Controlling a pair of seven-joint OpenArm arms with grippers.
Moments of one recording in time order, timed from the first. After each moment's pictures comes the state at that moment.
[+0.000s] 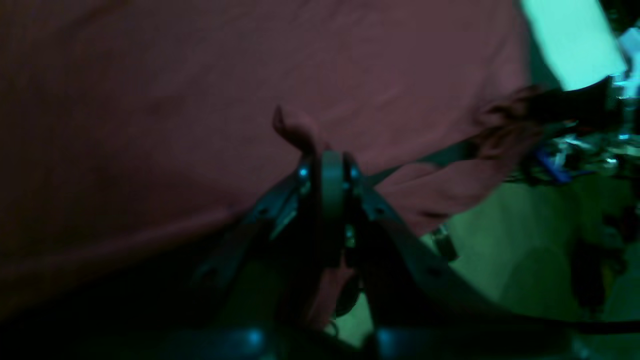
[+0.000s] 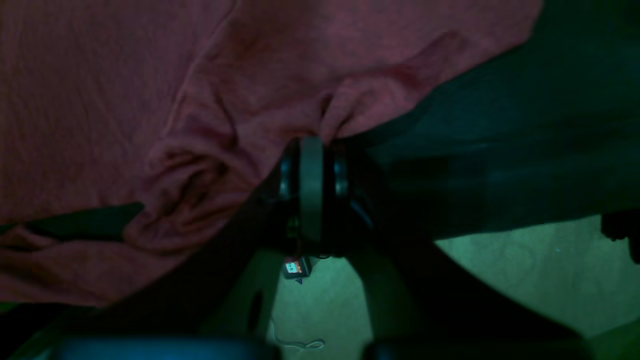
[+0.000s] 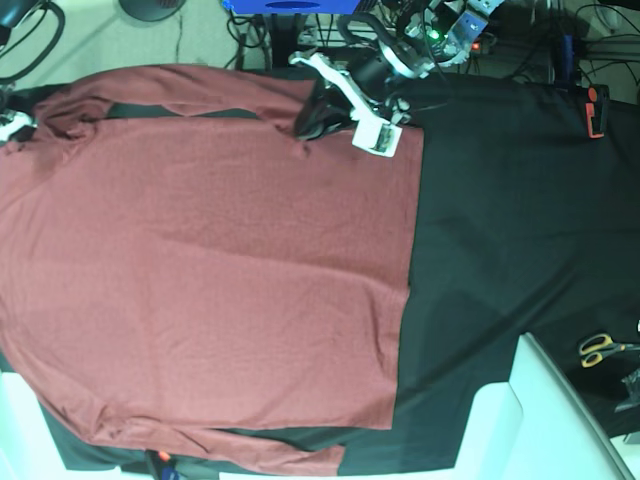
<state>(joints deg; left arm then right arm) 25.8 -18.6 25.6 96.4 -31.9 -8.1 10.3 -9.6 11.7 54.0 72.9 17.6 40.2 -56.2</state>
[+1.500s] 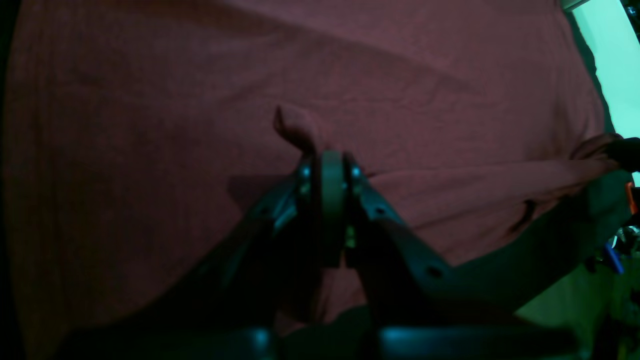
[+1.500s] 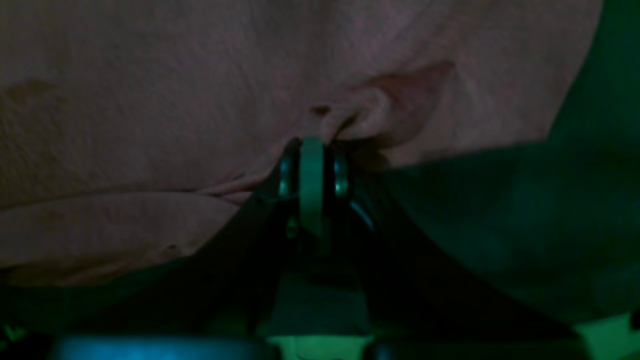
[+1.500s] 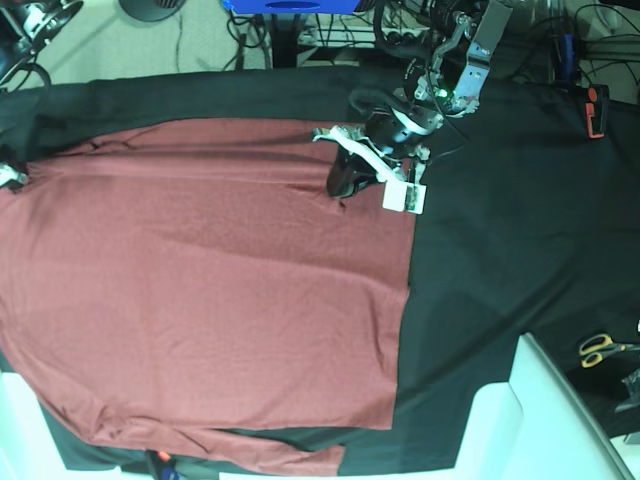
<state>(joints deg) 17.1 -11.9 14.3 86.7 -32.0 -7.9 15.4 3.5 16.3 50.8 63.8 16.7 39.9 -60.2</state>
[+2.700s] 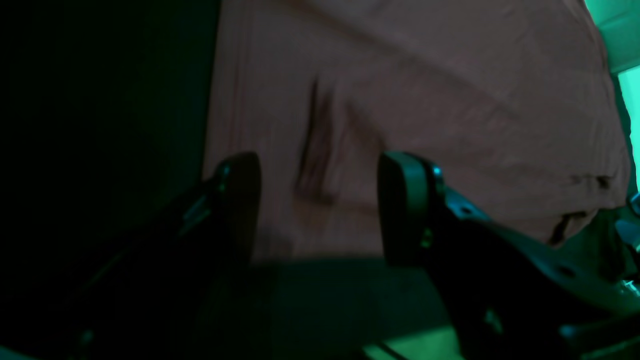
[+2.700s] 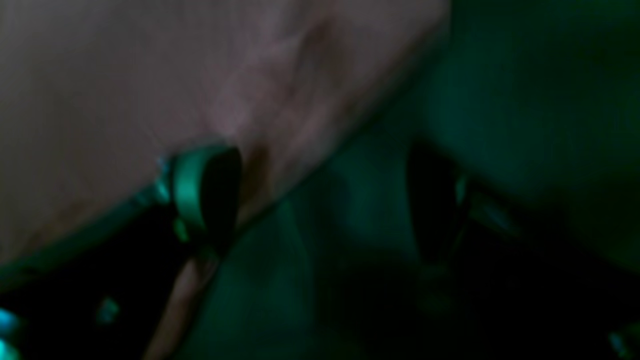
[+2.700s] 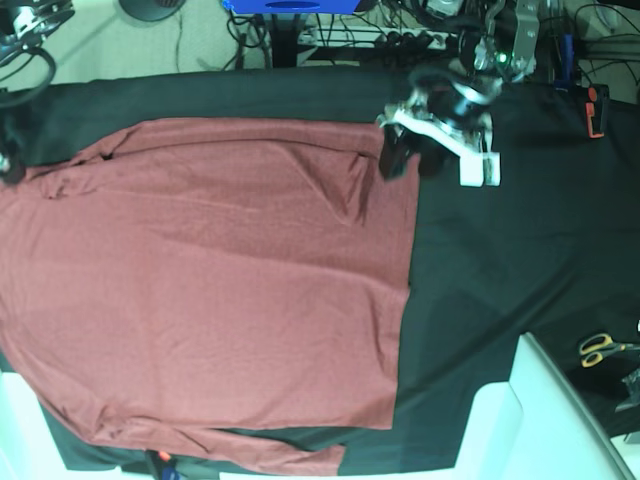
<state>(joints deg) 30.4 -11.2 -1.3 97.6 -36.2 -7.9 20.2 3.7 16.6 68.0 47.2 18.7 40.2 -44.0</state>
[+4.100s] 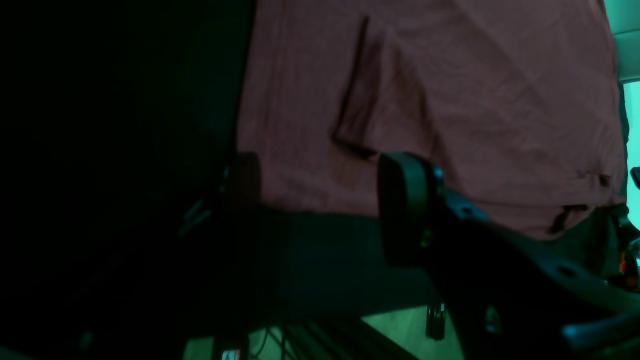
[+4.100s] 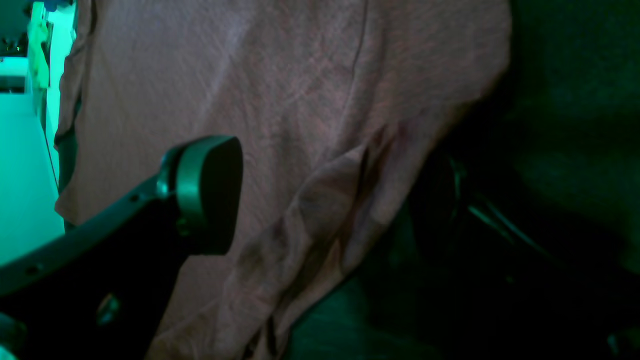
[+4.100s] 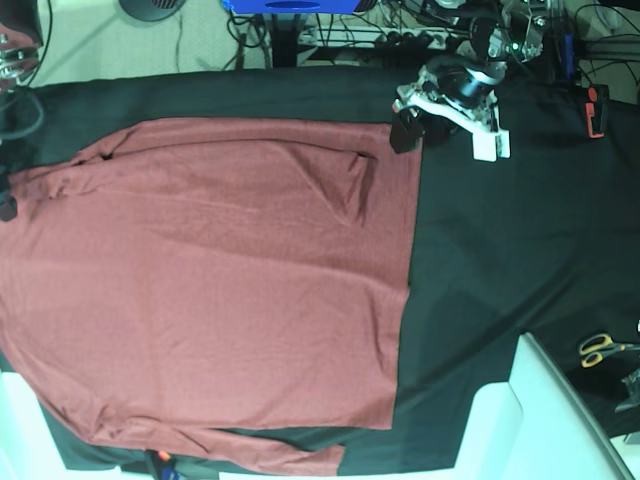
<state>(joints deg) 32.3 -13.8 -1.7 93.7 -43.5 -8.0 20.2 11.9 21.6 74.4 32.4 18.2 40.2 -41.4</state>
